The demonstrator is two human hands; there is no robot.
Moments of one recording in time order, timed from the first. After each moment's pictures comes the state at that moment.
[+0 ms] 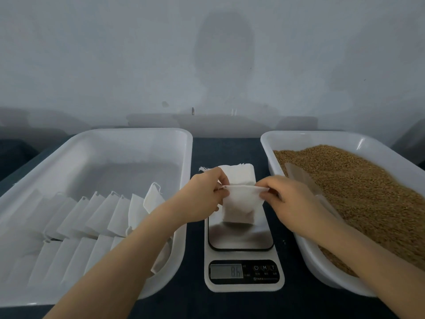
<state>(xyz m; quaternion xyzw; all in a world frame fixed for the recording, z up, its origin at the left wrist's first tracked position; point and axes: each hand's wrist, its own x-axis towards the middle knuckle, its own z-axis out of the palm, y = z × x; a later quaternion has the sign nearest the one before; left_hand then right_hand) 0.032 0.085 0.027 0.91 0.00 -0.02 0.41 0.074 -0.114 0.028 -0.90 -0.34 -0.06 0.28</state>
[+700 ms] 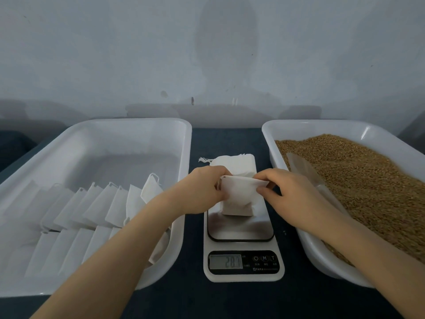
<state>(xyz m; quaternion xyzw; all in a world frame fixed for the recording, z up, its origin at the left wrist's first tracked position) 0.032 0.087 0.025 0.95 -0.02 -0.04 0.30 0.075 -0.114 0.018 -0.90 -0.32 -0.03 0.30</state>
